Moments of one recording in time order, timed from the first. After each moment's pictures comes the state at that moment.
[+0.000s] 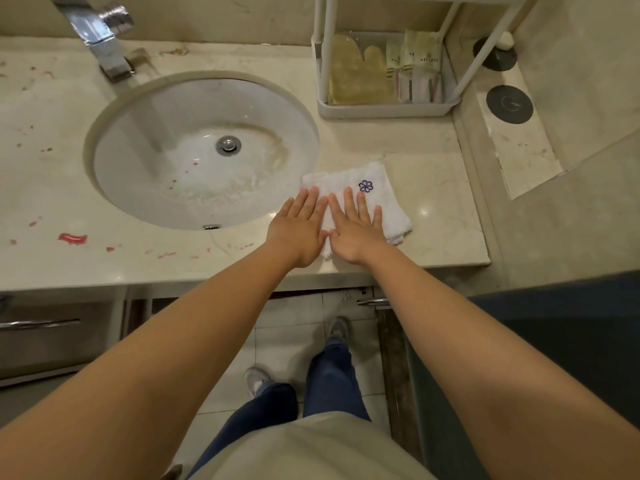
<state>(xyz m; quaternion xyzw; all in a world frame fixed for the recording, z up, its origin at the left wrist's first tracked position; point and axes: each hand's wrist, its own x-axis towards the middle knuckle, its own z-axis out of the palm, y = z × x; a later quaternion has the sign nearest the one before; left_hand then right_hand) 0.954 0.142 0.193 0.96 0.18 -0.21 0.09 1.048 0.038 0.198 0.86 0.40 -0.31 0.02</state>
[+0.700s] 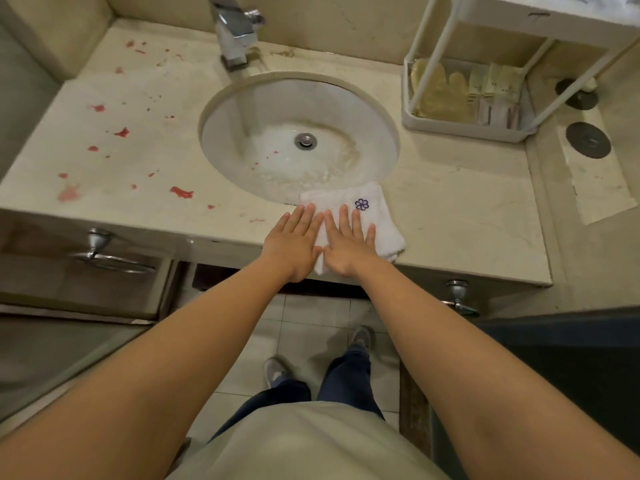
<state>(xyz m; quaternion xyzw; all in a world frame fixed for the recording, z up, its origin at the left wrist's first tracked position) 0.803 0.177 0.195 0.94 0.26 -0.21 0.09 0.912 0.095 0.202 0.82 0.46 -0.34 0.05</state>
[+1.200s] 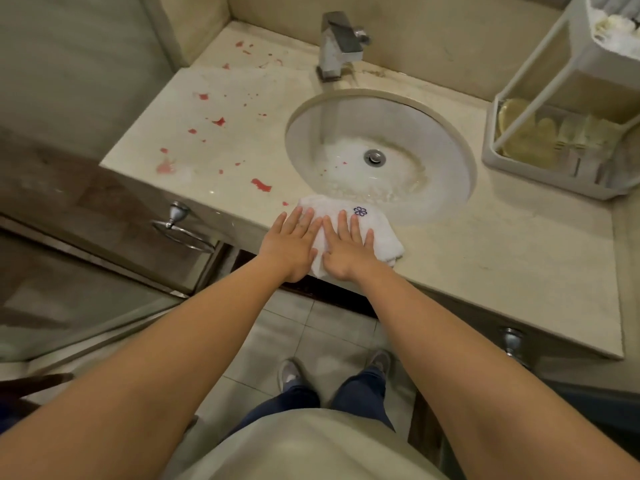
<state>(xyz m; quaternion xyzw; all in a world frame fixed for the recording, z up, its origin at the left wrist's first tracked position) 0.710 0.226 0.201 0.90 0.36 -0.24 0.07 0.836 0.165 0.205 0.76 0.55 -0.34 0.09</state>
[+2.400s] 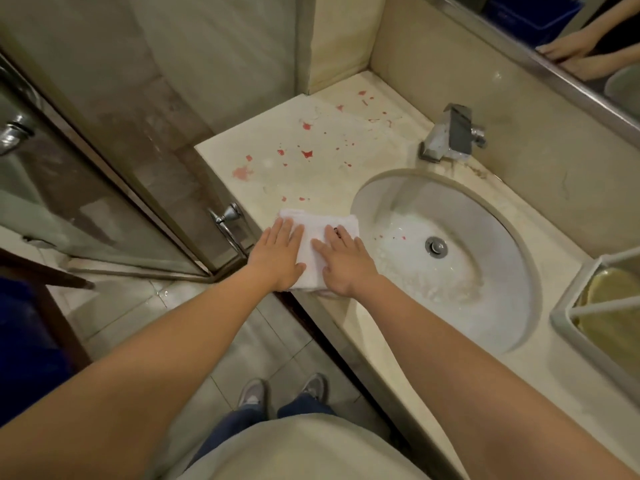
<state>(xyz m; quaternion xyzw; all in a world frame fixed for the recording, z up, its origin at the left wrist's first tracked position) 0.679 0.288 0.205 0.75 0.61 -0.18 0.20 0.843 0.293 0.223 0.52 0.81 -0.21 0.18</state>
